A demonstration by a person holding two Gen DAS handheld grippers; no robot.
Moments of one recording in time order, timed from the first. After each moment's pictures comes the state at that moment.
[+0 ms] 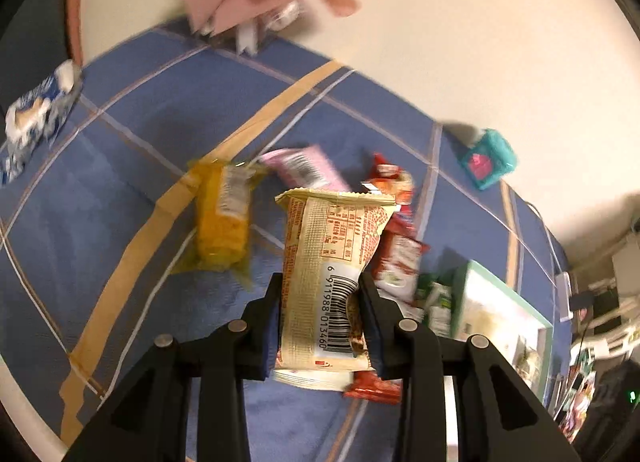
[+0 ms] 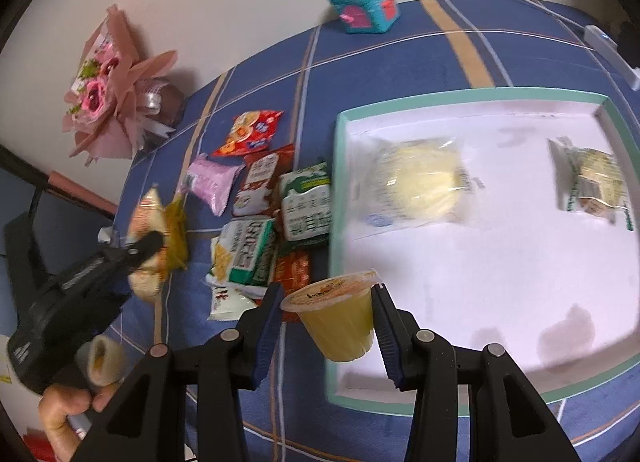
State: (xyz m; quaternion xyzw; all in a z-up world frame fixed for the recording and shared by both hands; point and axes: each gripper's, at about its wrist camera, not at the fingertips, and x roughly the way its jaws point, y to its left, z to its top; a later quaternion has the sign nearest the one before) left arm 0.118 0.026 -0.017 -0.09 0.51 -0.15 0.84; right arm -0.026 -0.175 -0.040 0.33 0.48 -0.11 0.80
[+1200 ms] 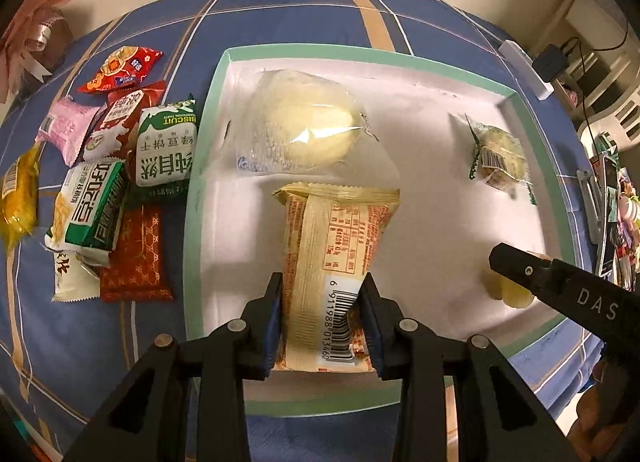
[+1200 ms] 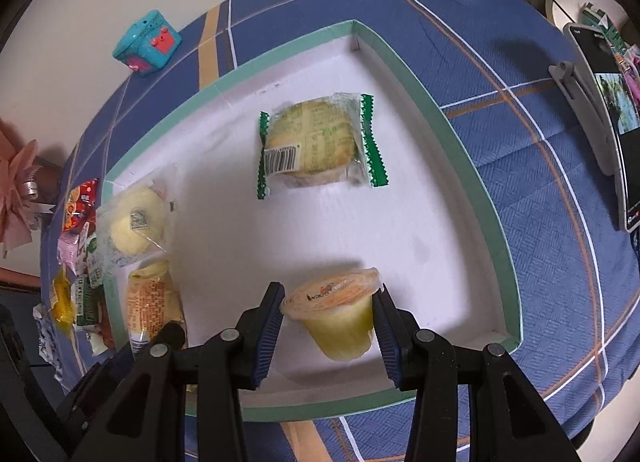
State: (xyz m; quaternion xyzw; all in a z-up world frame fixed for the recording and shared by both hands) left arm -0.016 -0.167 -0.086 0.16 0.57 -0.29 0.75; right arm -0.133 -0.301 -0.082 0.37 0.52 -0.28 0.72
